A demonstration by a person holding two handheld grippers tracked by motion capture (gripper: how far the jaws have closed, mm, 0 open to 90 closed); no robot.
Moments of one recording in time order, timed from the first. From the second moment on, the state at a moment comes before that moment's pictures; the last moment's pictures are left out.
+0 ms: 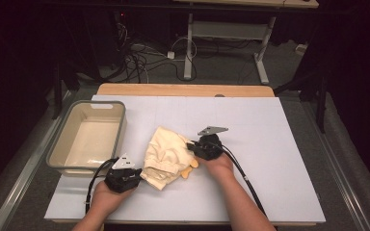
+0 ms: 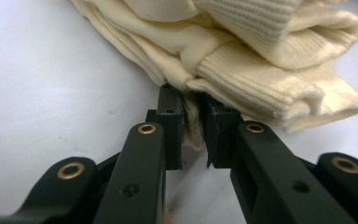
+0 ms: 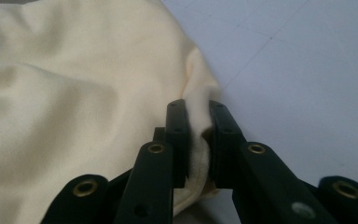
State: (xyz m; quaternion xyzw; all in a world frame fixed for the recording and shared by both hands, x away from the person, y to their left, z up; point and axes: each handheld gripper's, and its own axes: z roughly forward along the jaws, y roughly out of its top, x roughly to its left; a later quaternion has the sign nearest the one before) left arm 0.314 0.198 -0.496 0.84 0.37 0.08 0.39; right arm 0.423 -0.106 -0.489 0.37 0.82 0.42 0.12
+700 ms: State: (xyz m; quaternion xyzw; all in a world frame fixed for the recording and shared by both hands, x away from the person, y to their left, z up) left arm 0.313 0.183 -0.482 0.86 0.39 0.10 0.32; right arm 0.413 -0.106 -0.488 0.36 0.81 0.43 0.16
